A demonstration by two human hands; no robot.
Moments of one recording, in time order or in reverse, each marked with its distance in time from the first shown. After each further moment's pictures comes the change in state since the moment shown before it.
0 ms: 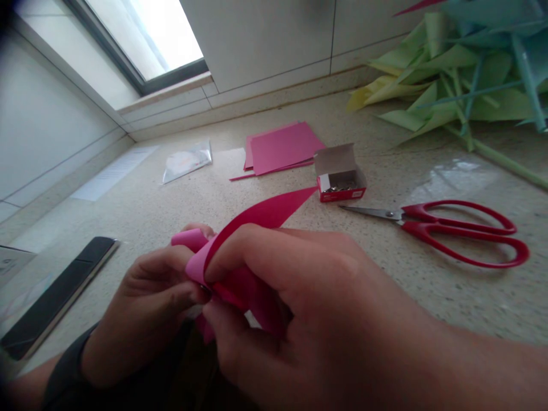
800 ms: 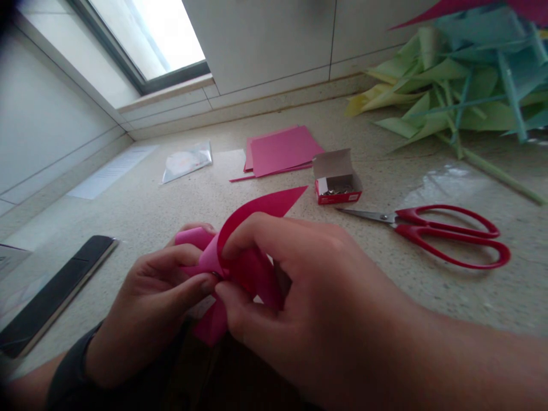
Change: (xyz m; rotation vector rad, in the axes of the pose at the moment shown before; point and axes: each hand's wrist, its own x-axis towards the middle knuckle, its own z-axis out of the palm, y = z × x) left_hand 0.000 0.004 0.008 0.087 0.074 -0.062; right_hand 0.008 -0.003 0.001 -0.101 0.017 0.130
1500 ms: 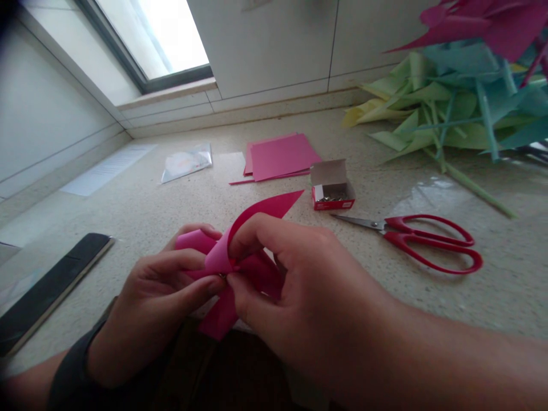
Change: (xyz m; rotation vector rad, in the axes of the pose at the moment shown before) left_hand -0.002 0.001 0.001 0.078 0.026 0.088; right_hand 0.003 -0.002 0.000 0.093 -0.051 0.063
